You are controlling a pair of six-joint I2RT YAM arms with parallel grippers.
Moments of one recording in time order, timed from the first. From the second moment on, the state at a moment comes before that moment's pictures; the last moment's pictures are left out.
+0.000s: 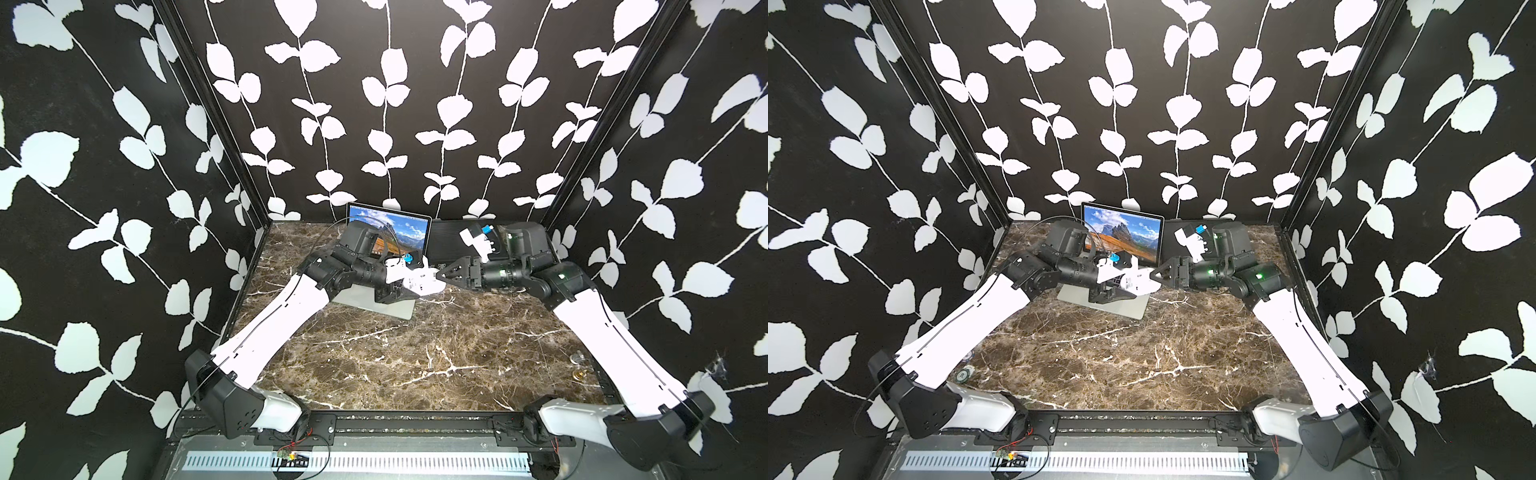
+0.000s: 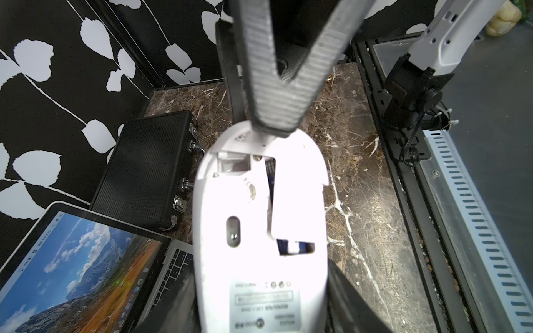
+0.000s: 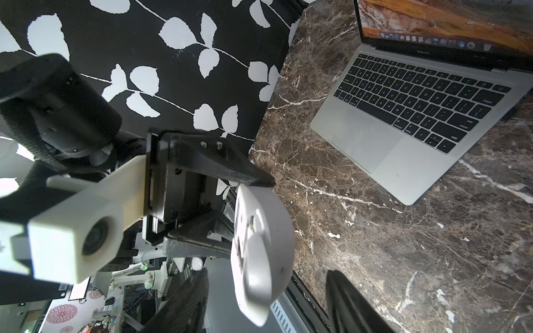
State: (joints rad) left arm -0.66 1.40 1.47 -0.79 0.65 0.73; right arm 0.43 1.22 1.33 -0.73 -0.84 0.55
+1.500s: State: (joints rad) left arm -0.66 1.43 1.51 -0.84 0.66 0.70; right arm 0.50 1.18 1.15 -0.49 -0.82 0.68
